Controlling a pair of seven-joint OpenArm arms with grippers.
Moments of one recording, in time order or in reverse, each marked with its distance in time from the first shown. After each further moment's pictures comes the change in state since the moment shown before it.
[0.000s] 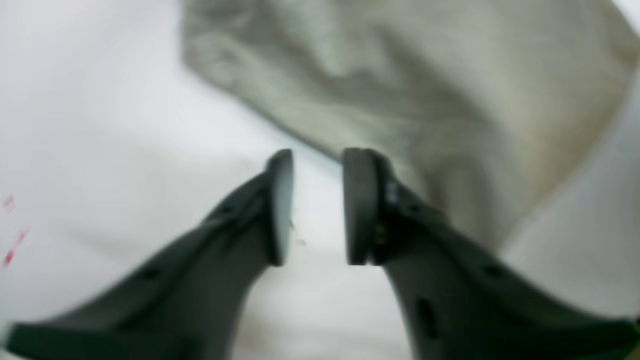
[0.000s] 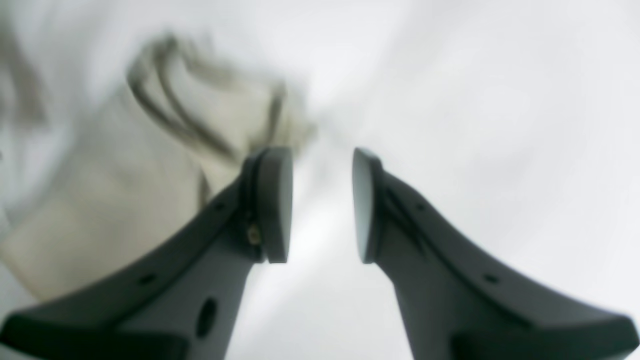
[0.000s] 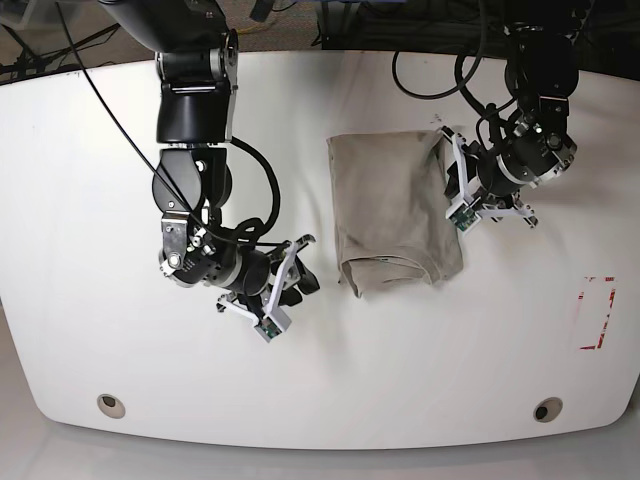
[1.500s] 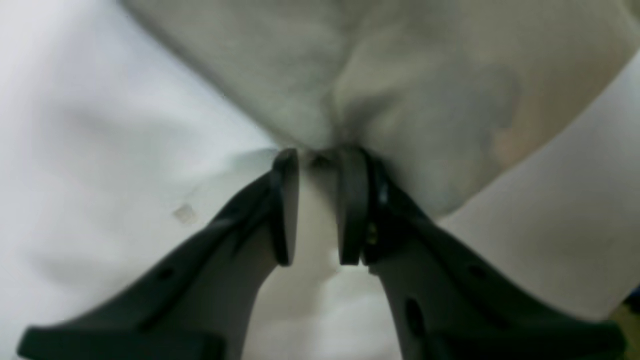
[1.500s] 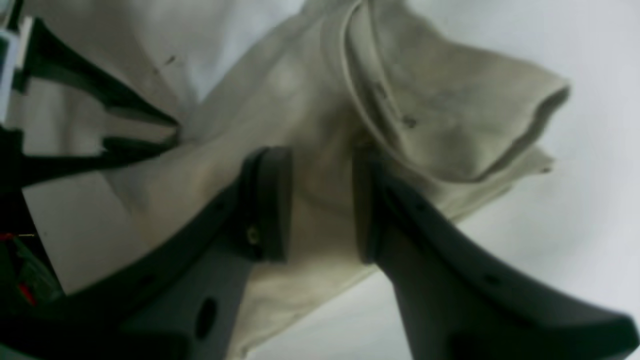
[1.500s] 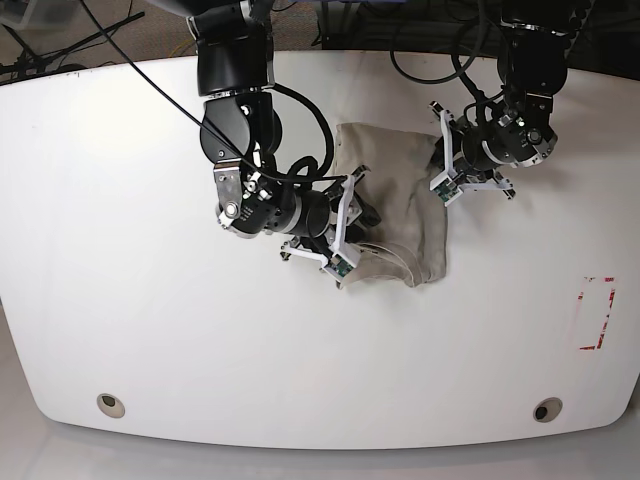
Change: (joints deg) left arm 3.6 -2.2 4.8 -9.4 -0.5 0.0 -5.2; right arm -10.6 -7.7 -8.7 7.4 0.2 0.3 -4.6
